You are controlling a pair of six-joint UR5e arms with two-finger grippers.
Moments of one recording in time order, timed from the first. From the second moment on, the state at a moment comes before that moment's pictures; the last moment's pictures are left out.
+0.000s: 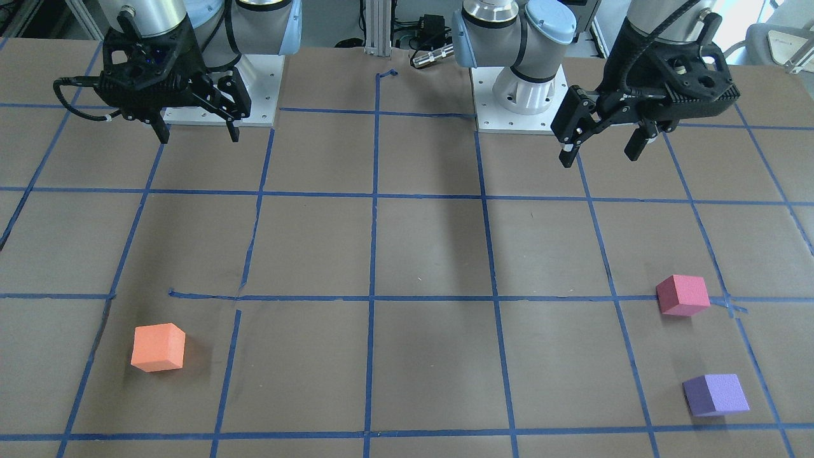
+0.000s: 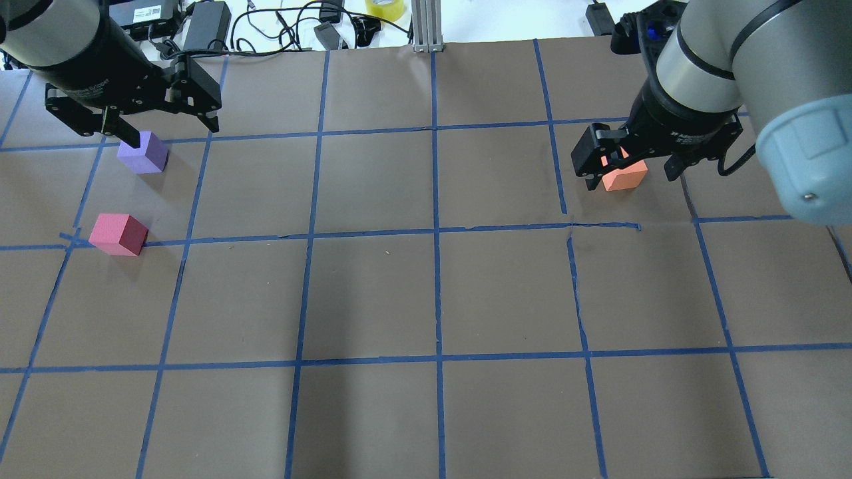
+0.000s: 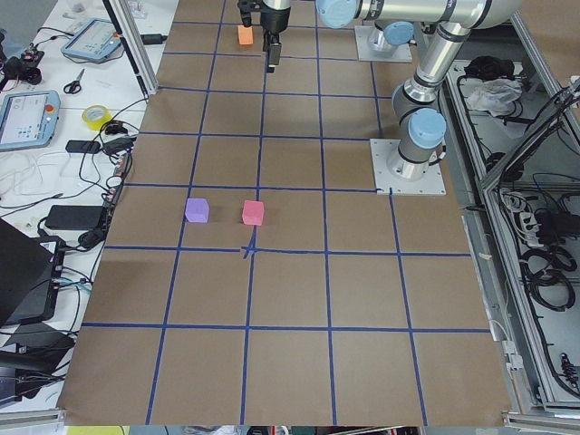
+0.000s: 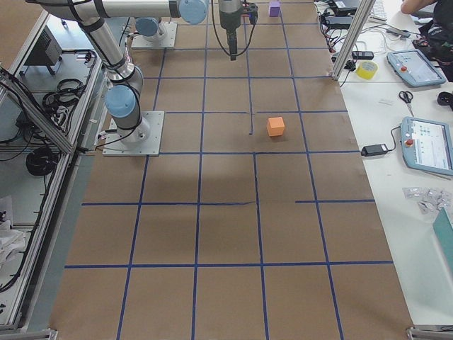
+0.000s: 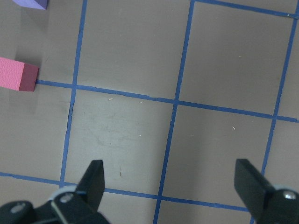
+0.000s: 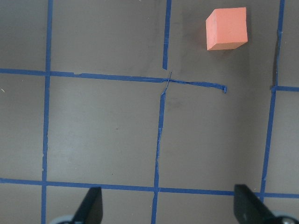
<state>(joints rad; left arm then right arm) -1.48 -1.49 -1.58 -1.47 1.56 -0.09 1.60 -1.71 1.71 -1.66 -1.58 -0.04</state>
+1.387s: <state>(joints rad) -1.39 -1.50 -1.58 -1.41 1.41 -0.08 1.60 -1.72 1.72 -1.64 -1.59 -0.05</state>
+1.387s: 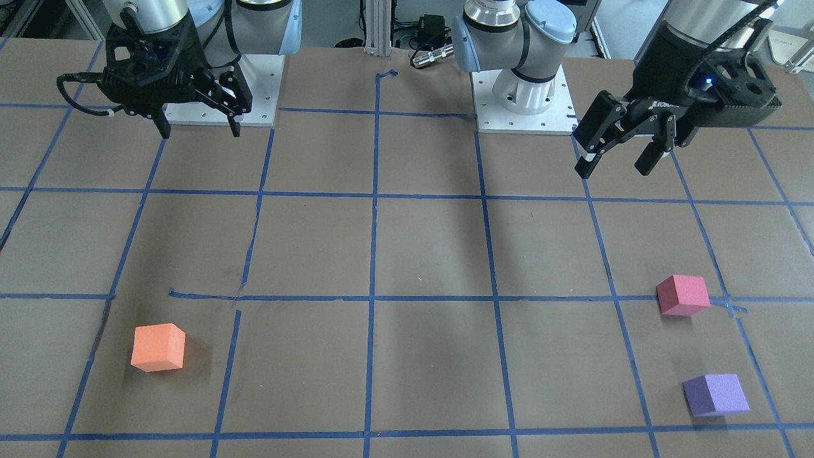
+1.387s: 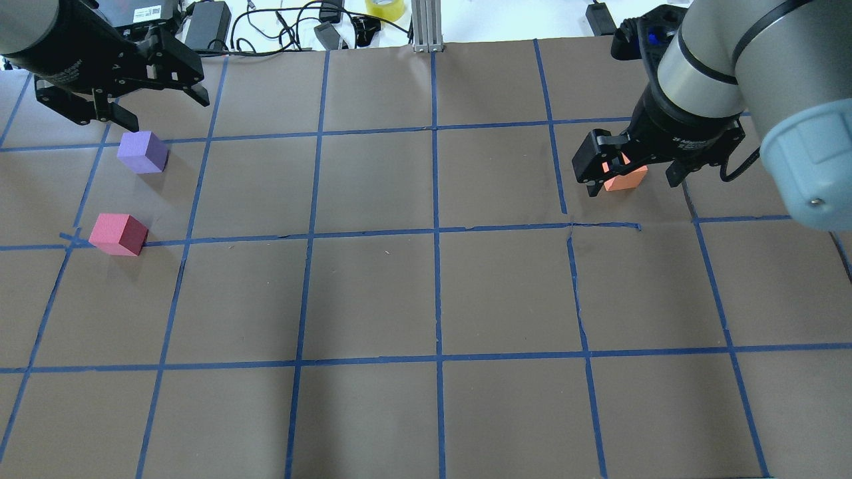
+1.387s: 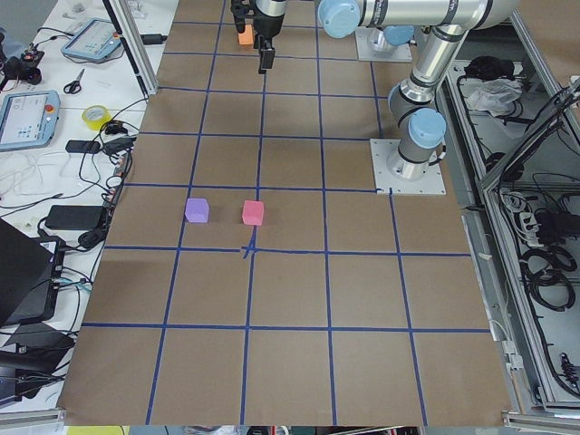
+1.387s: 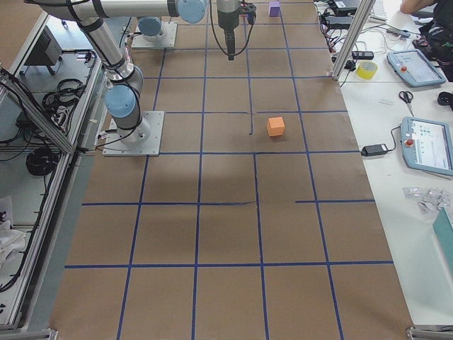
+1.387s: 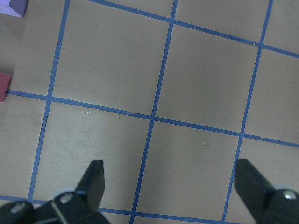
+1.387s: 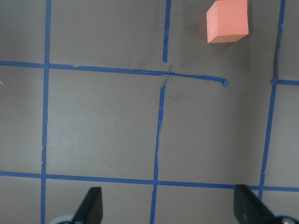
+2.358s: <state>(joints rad) -1.39 -1.50 -1.61 -1.40 1.42 -0.08 1.60 -1.71 1.72 -1.65 -1.59 -0.06</state>
